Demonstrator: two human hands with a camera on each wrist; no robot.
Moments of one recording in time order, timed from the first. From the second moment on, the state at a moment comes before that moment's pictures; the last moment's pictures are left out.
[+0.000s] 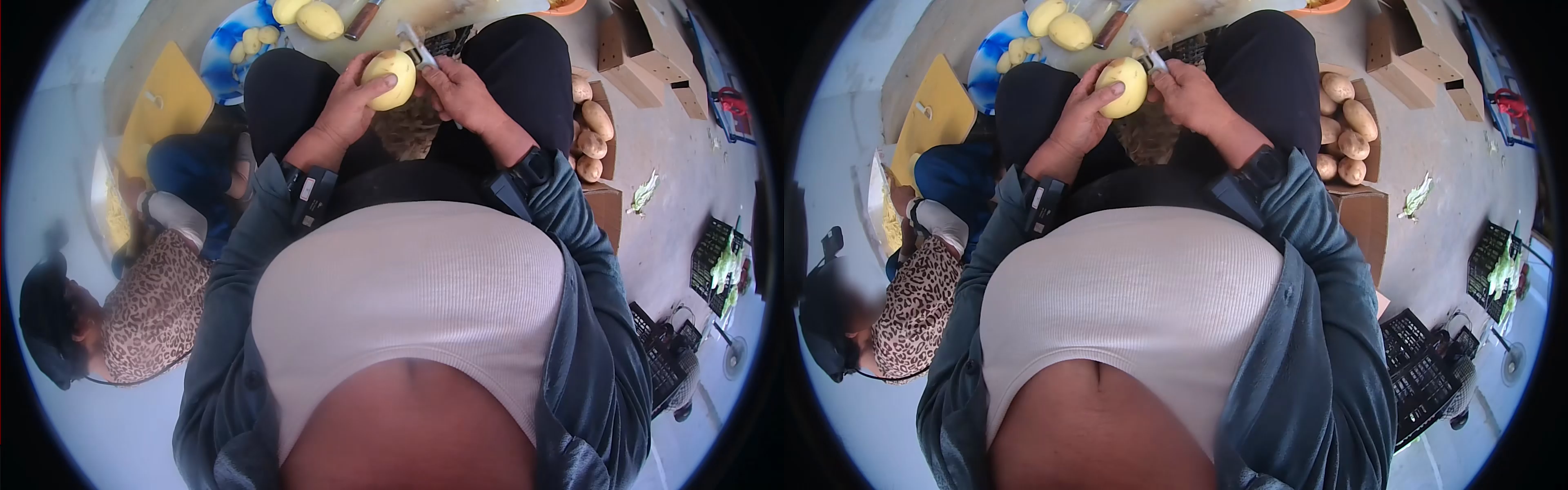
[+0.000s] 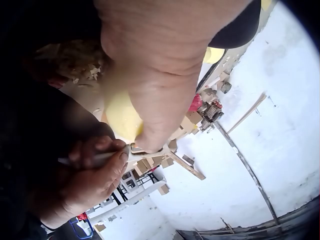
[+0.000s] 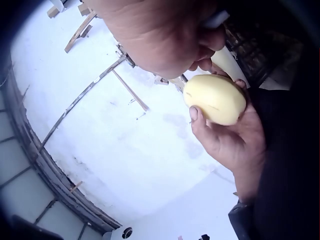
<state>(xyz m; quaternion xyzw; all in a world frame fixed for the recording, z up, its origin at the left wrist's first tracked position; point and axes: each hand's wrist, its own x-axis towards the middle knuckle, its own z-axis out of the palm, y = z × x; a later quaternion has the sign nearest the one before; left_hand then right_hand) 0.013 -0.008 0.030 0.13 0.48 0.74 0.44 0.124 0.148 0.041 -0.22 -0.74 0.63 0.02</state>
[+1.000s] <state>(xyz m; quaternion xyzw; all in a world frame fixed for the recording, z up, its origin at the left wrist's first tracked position) 0.014 -0.011 0.020 0.24 0.62 0.63 0.41 0.133 0.142 0.049 -0.04 -0.95 0.29 0.13</state>
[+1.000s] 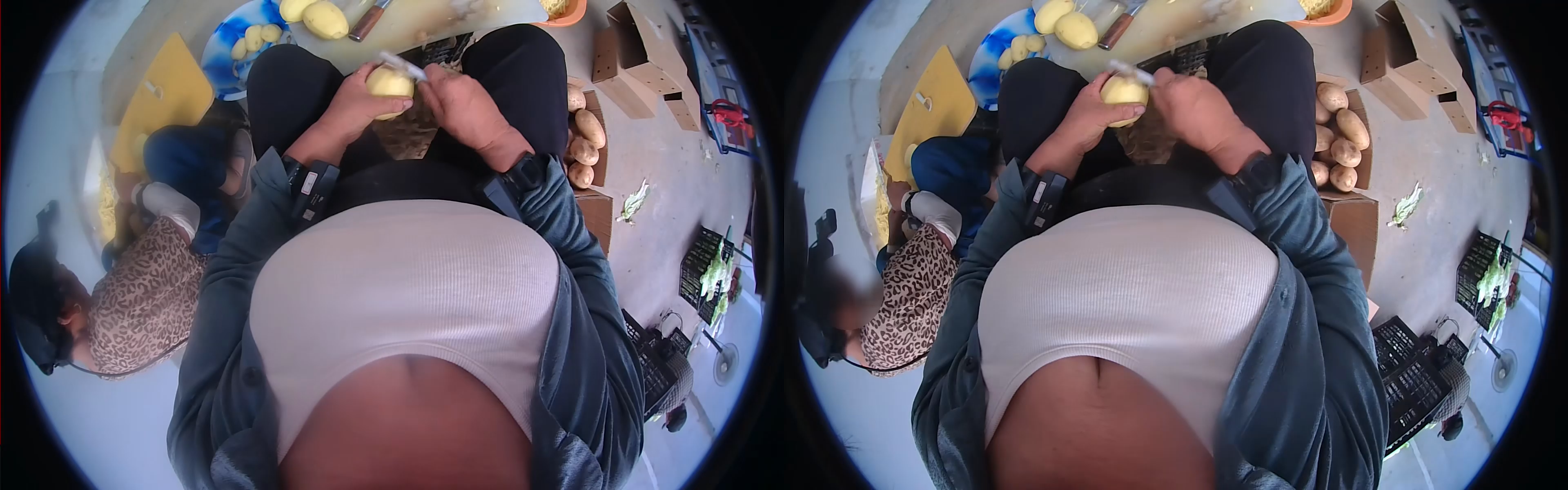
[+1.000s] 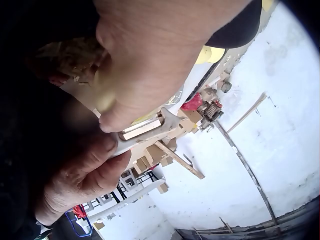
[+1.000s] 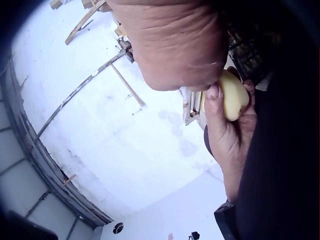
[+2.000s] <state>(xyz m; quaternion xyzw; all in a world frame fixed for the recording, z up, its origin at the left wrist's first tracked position) 0.013 -0.011 0.020 0.38 0.77 0.48 0.18 0.130 0.150 0.034 -0.06 -0.96 0.26 0.08</state>
